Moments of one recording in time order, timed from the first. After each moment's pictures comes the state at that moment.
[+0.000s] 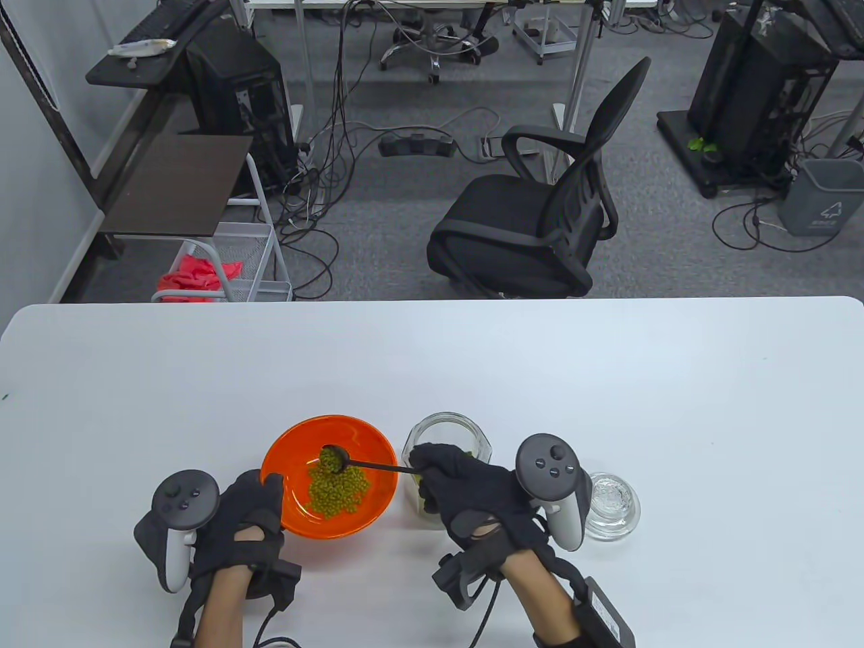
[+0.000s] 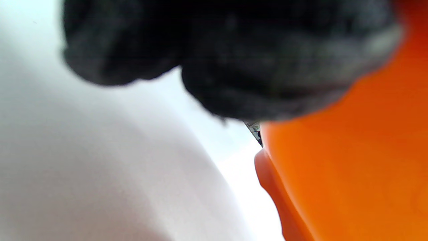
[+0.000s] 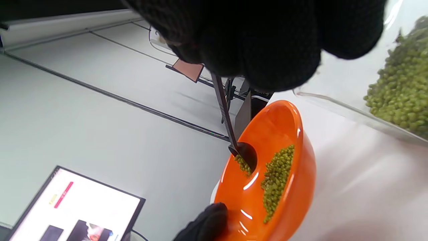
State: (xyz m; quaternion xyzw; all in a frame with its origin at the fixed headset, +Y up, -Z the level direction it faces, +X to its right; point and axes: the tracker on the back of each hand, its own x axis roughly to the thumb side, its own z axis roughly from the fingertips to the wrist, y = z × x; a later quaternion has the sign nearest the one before) left_hand -0.293 -0.720 -0.300 0.00 0.14 0.43 0.89; right_hand 0.064 -0.649 -0.303 0.12 0.05 0.81 0.58
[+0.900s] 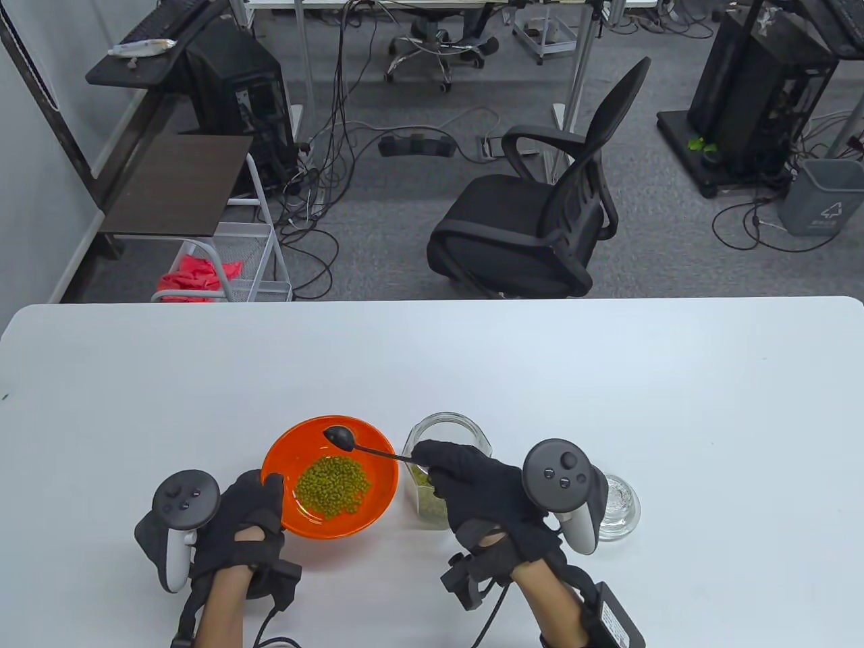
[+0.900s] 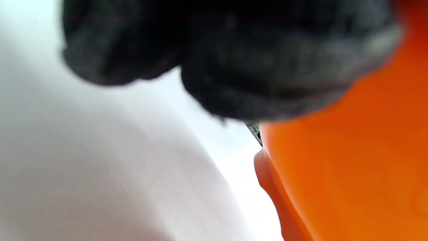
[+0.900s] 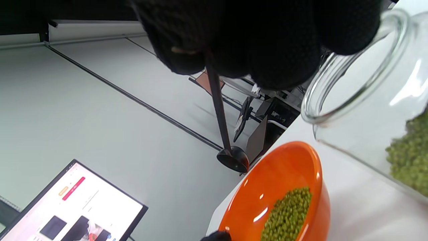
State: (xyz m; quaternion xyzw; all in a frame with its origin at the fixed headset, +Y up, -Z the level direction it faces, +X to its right) left_hand -0.293 -0.721 -0.300 0.00 0.14 0.43 0.89; right_hand 0.084 -0.615 -0.291 0.14 -0.03 0.83 0.55
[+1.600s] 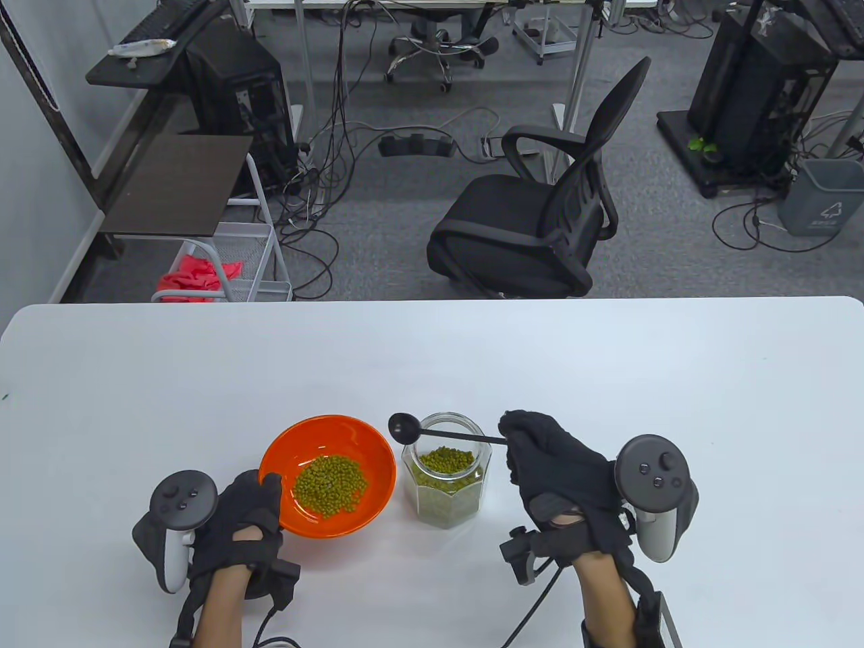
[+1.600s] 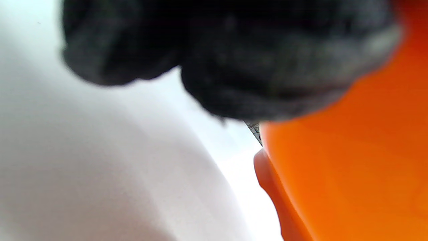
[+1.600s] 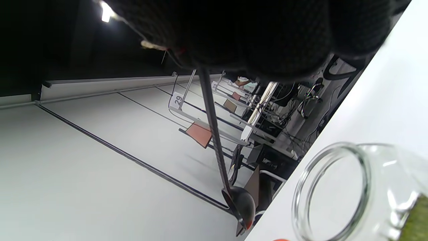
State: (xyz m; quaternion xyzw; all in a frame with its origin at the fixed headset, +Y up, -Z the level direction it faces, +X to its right) left_hand -0.295 -0.721 -0.299 0.00 0.15 0.43 0.89; right_hand 0.155 -0.586 -0.282 0.05 -0.11 0.82 0.56
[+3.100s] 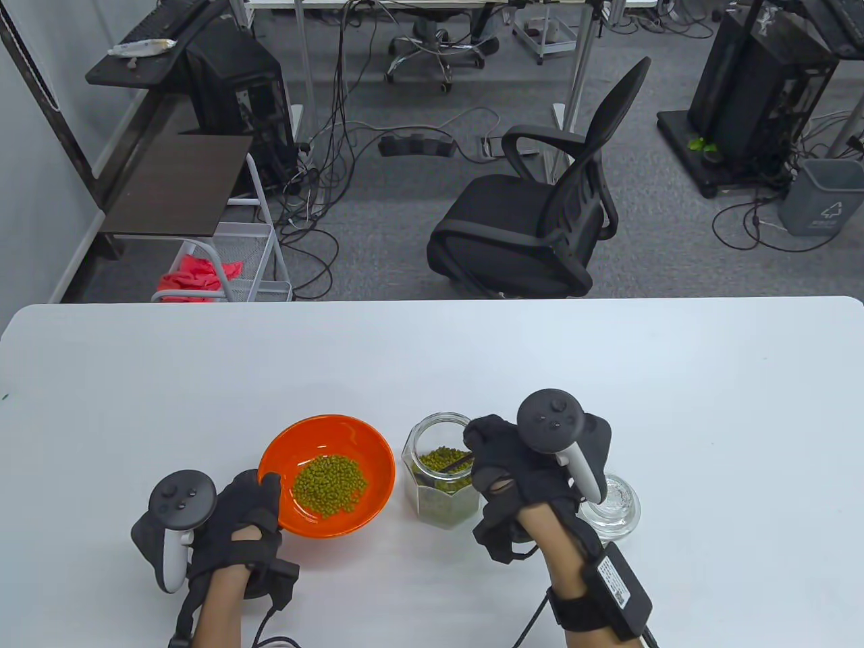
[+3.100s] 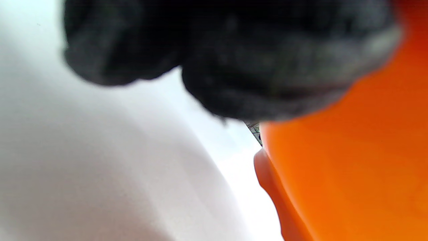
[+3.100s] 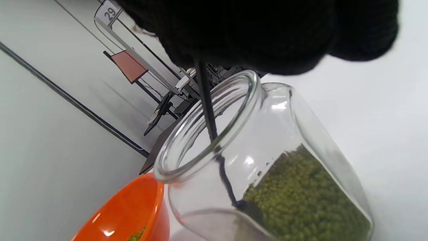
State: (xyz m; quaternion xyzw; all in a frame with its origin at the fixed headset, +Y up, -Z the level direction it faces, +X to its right) left_hand -0.297 -0.720 -0.300 0.00 0.15 0.44 0.89; right_hand 0.112 -0.635 -0.346 0.00 0.05 0.91 0.42
